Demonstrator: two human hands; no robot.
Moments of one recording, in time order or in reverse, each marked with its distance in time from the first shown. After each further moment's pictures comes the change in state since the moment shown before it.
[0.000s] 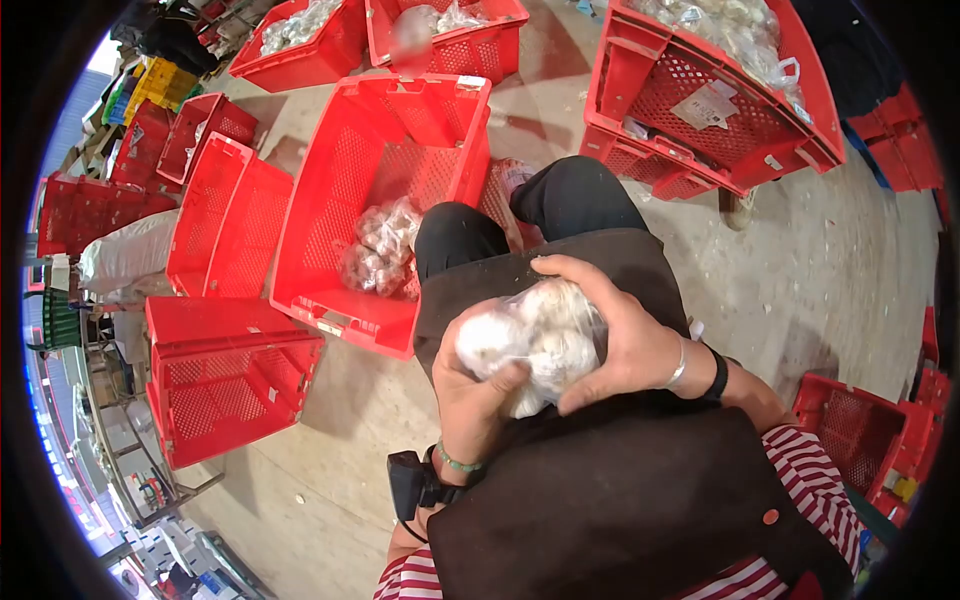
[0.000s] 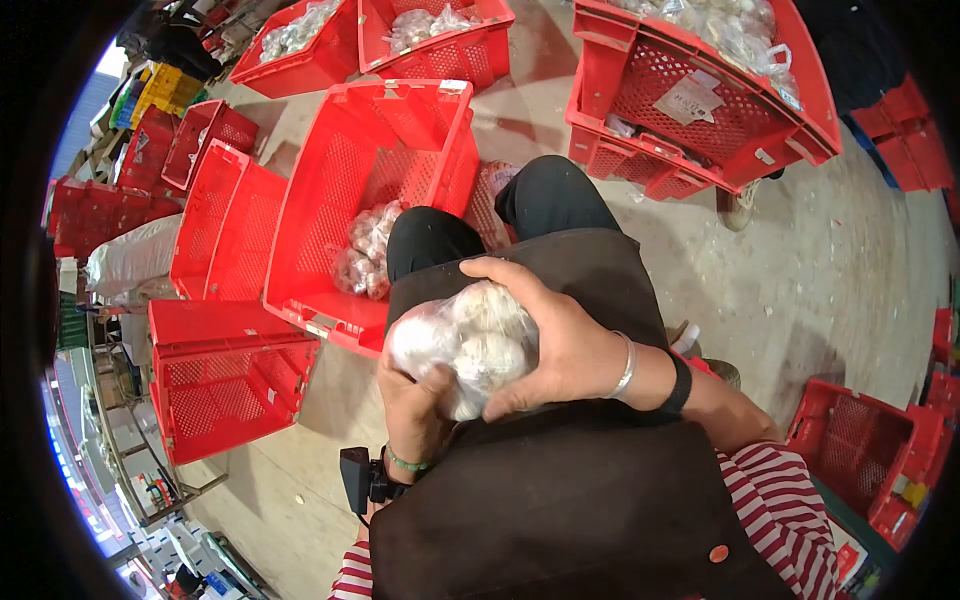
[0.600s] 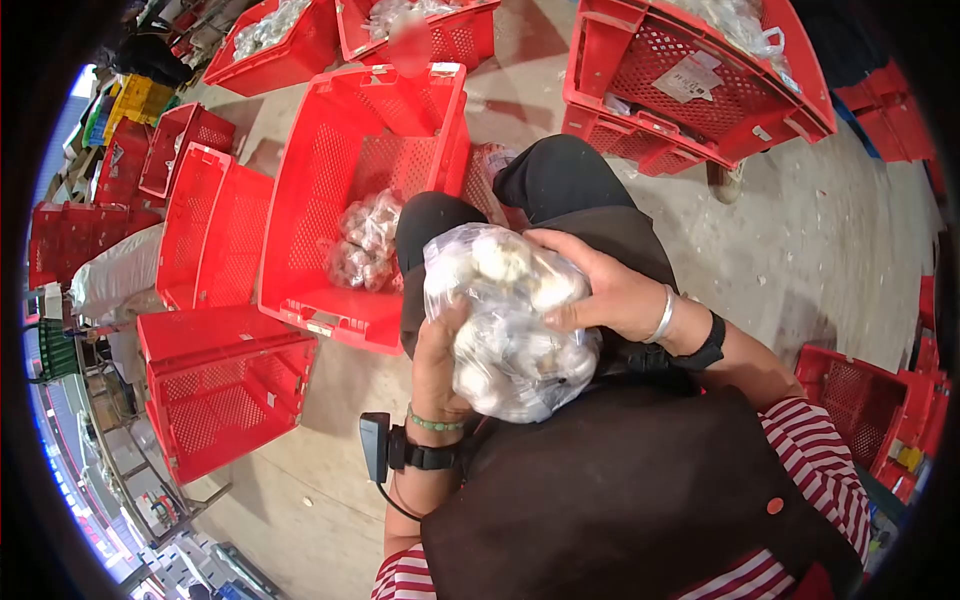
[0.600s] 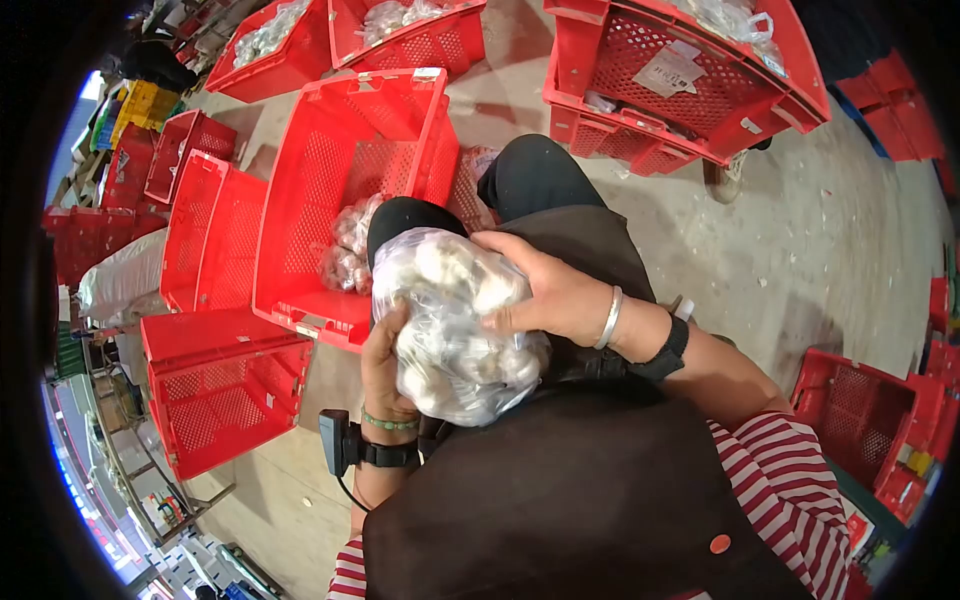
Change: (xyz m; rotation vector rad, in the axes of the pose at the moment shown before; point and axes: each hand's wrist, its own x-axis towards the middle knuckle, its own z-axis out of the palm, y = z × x) left_hand 0.032 -0.004 -0.022 -0.391 0.028 -0.413; right_hand 0.003 0.035 -0.018 0.215 0.048 0.266
